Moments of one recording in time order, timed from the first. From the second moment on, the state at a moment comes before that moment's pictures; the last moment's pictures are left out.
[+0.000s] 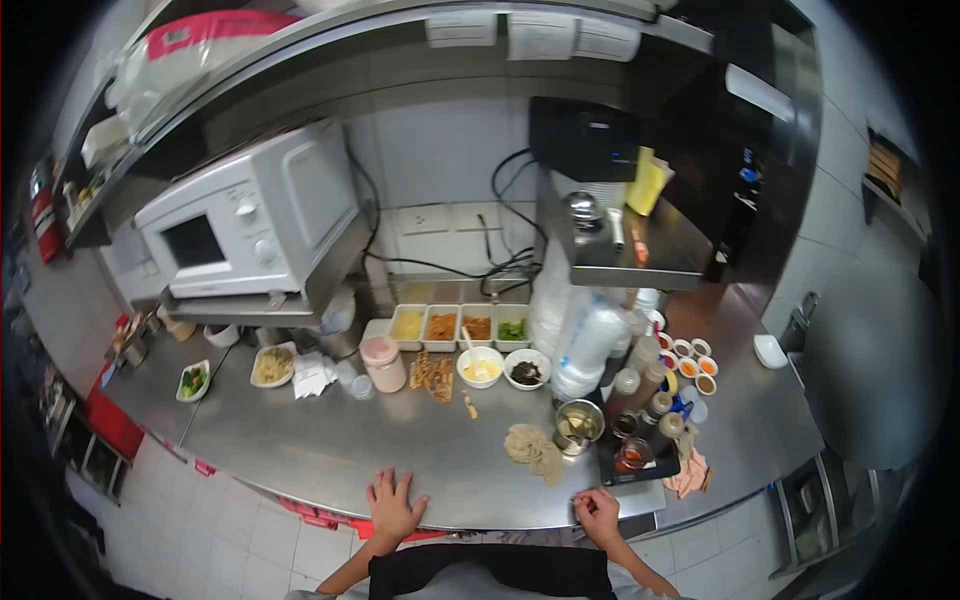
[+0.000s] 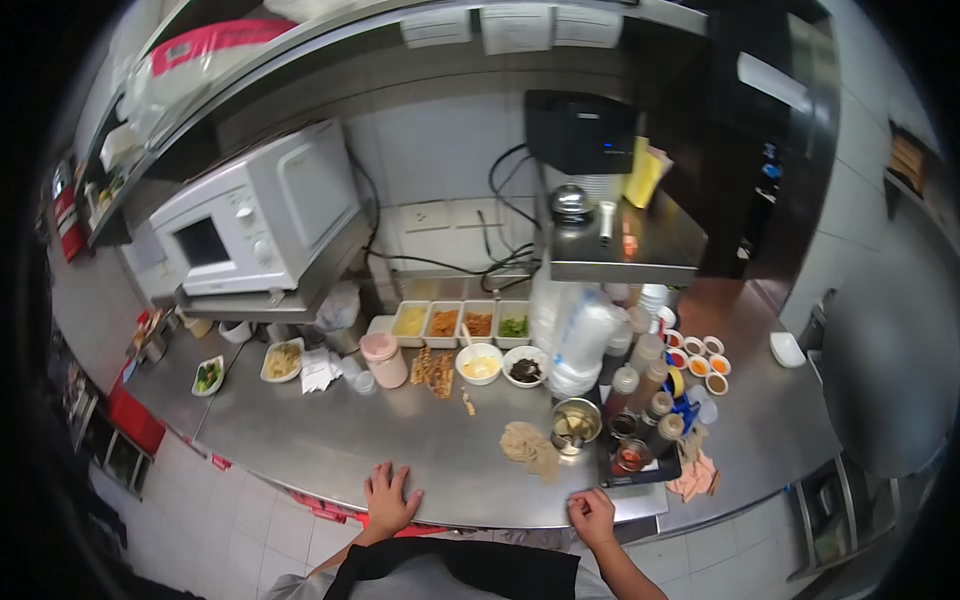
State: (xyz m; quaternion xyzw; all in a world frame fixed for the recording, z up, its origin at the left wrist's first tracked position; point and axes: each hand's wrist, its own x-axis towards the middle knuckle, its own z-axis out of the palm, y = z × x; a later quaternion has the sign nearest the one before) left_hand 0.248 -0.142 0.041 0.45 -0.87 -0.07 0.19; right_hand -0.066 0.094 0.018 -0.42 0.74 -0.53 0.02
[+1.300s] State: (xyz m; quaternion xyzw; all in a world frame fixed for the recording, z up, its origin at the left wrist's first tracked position) left_hand 0.634 -0.586 0.017 0.56 -0.15 -0.48 0.65; right_hand 0.011 0.023 0.011 -0.21 0.88 -0.31 -0.29
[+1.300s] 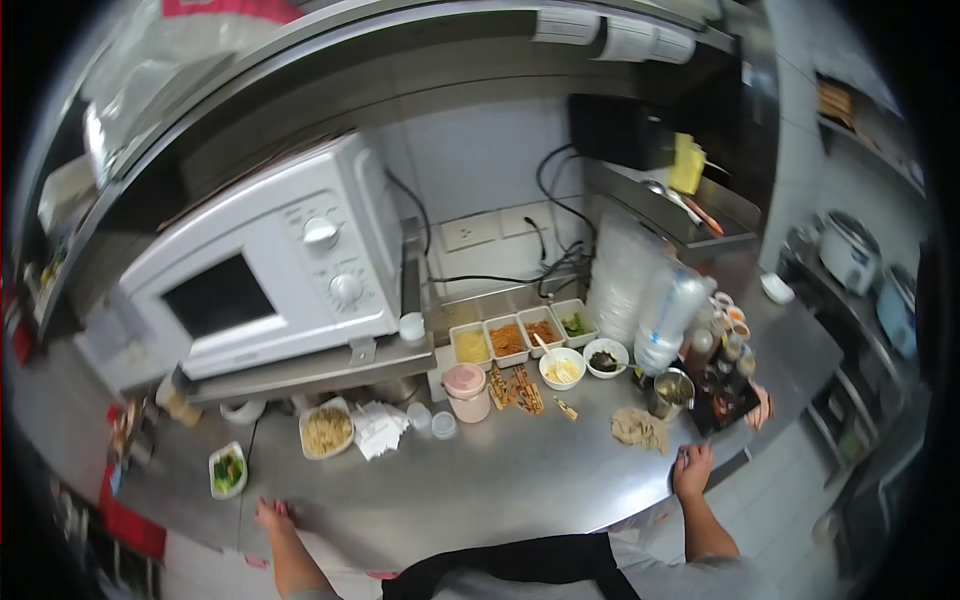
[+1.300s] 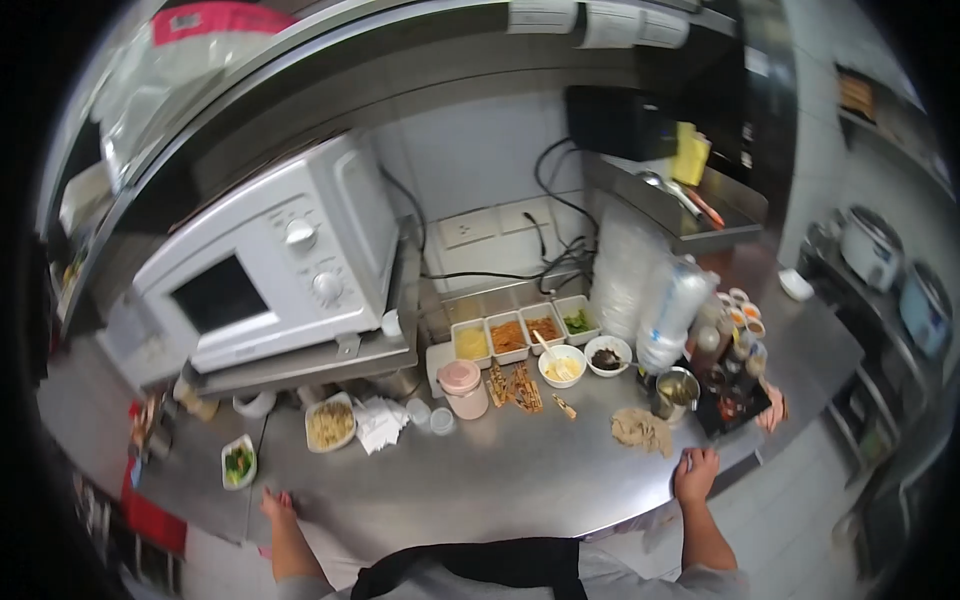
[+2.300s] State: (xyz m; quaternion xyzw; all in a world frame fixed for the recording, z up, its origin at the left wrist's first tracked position) left_hand 0.707 -0.595 0.043 0.62 -0.36 -0.47 0.51; right_hand 0.074 -0.022 0.012 -0.09 0.91 -0.29 -0.27
